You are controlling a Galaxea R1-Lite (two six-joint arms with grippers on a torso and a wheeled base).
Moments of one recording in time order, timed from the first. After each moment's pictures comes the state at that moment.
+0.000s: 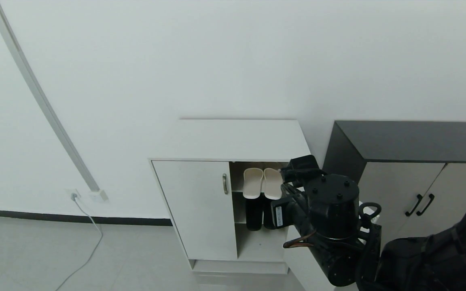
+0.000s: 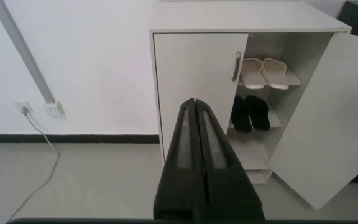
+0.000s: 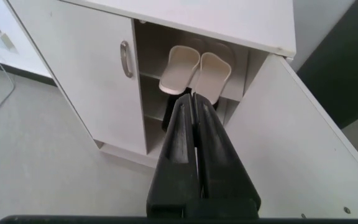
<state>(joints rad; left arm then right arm) 0.00 0.00 0.00 0.00 0.00 0.02 0.92 1.92 -0.81 -0.93 -0.67 0.06</state>
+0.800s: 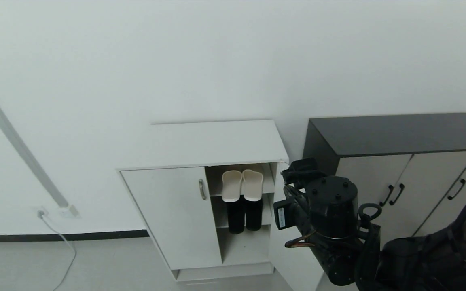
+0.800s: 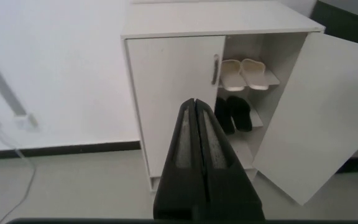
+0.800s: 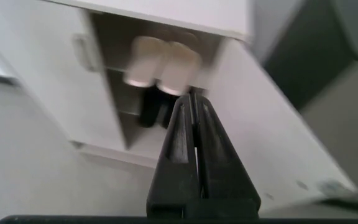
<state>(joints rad) 0.00 0.00 0.00 0.00 0.00 0.01 0.91 1.93 -0.80 -0.93 -0.68 0.06</state>
